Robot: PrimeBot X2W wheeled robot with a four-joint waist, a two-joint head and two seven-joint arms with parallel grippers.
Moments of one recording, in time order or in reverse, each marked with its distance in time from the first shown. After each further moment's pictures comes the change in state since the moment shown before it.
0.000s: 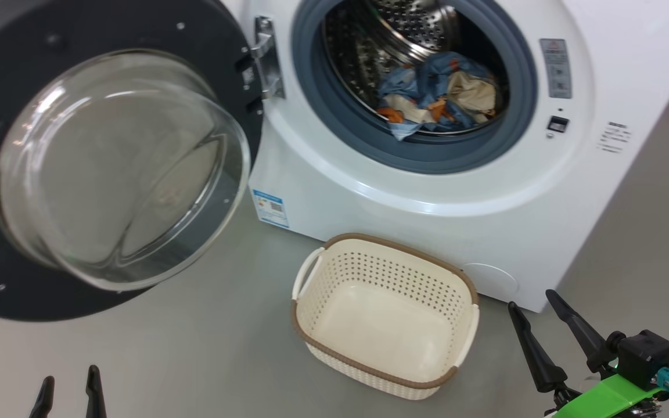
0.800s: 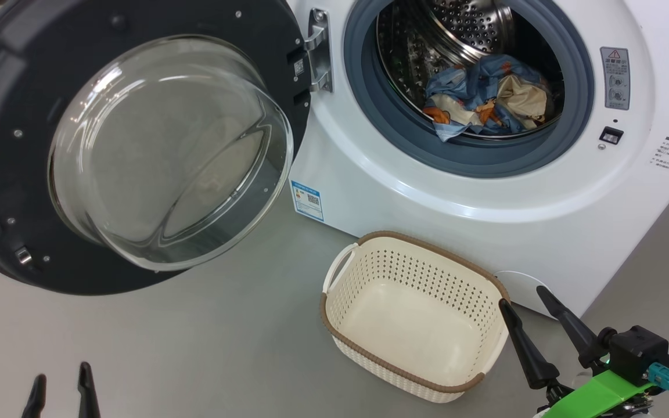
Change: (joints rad) left arm 0.006 -0.024 0.030 -0.026 0.007 0.000 0.000; right arm -0.023 0.002 0.029 0.005 0.002 0.000 0.000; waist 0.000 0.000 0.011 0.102
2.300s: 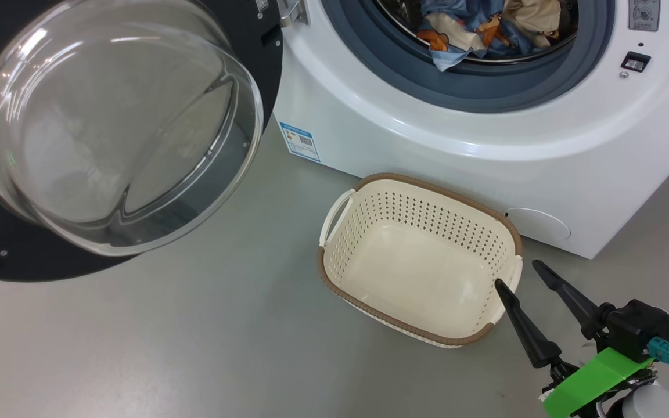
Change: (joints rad) left arm -0.754 0.605 -0.012 0.475 -0.991 0.000 0.666; right arm -0.096 -0.099 0.090 -0.014 0.009 0.000 0.000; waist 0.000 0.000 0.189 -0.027
